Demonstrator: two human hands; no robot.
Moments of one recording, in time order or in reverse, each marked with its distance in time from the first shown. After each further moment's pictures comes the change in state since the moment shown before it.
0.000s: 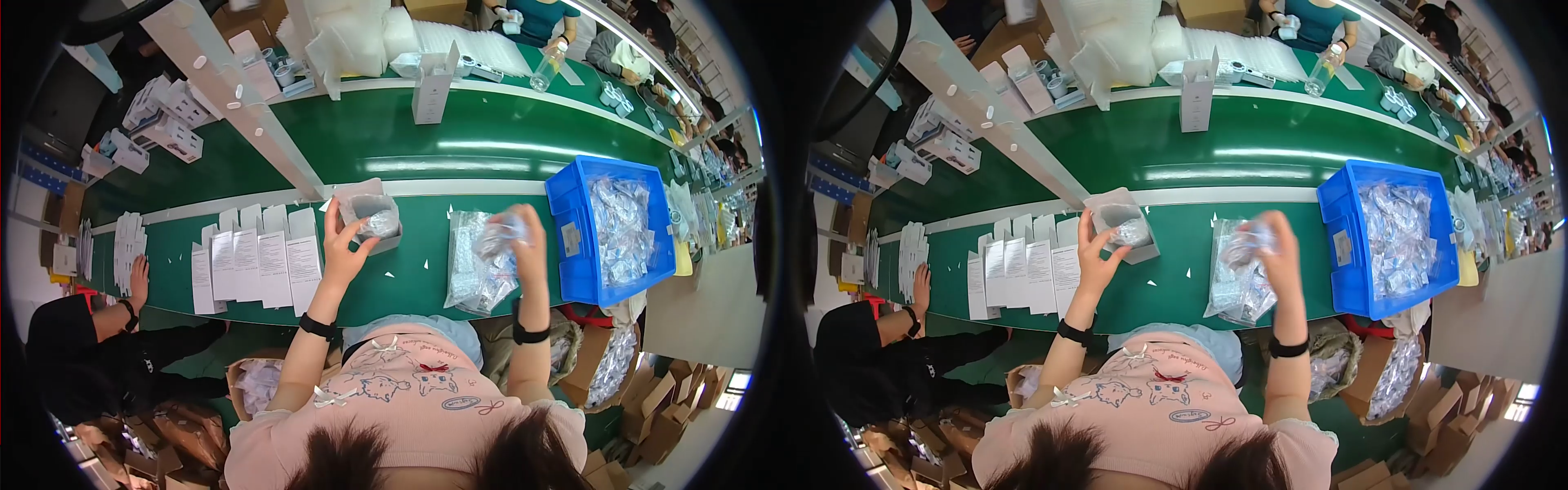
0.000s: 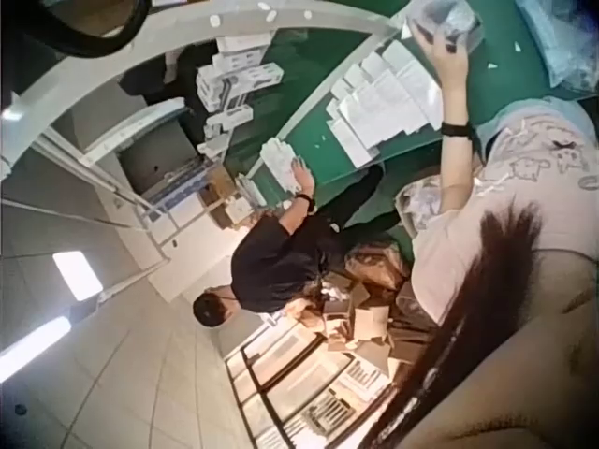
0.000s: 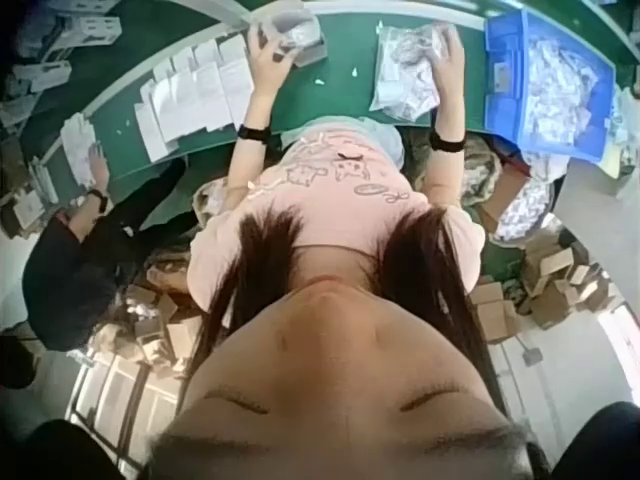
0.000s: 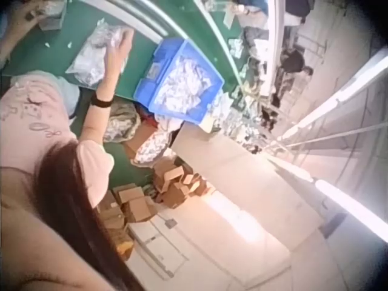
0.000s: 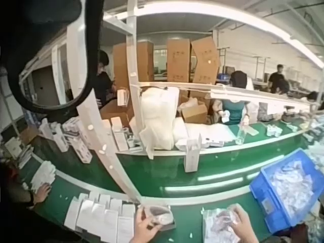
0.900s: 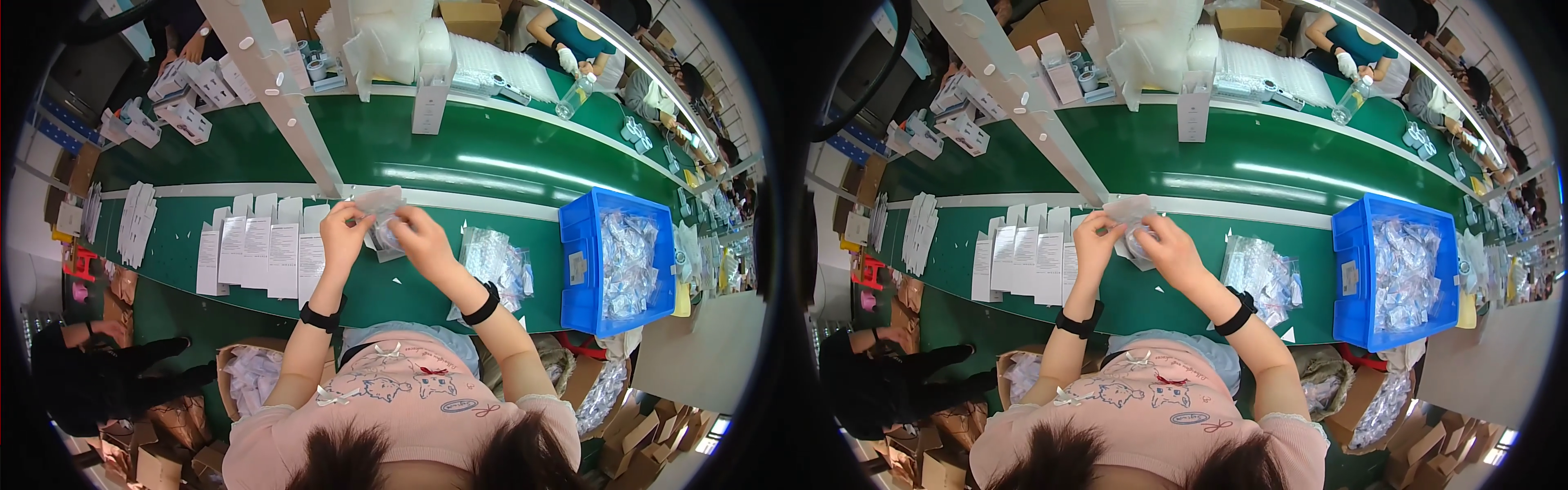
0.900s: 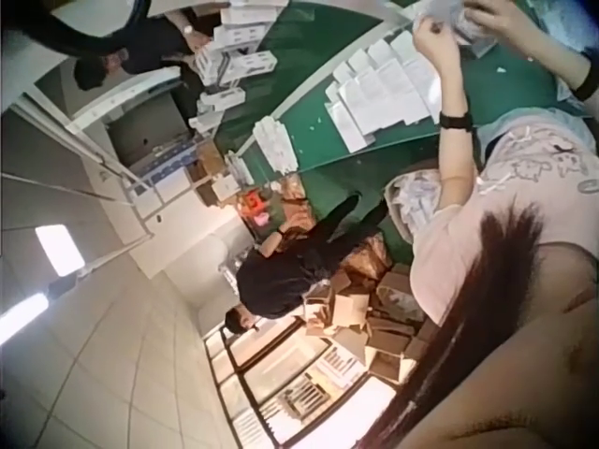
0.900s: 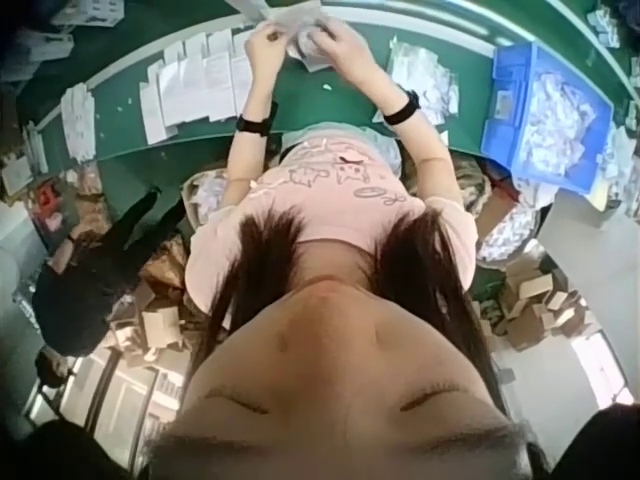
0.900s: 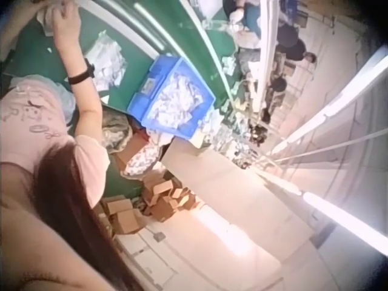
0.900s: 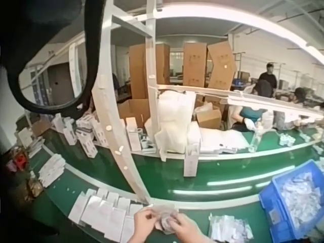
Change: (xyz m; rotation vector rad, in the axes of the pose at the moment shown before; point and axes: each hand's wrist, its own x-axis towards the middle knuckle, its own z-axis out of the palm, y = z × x) left_hand 0.030 0.015 -0.012 0.001 0.164 -0.429; right_hand 0.029 0.005 0.137 -0.326 -0.246 -0.623
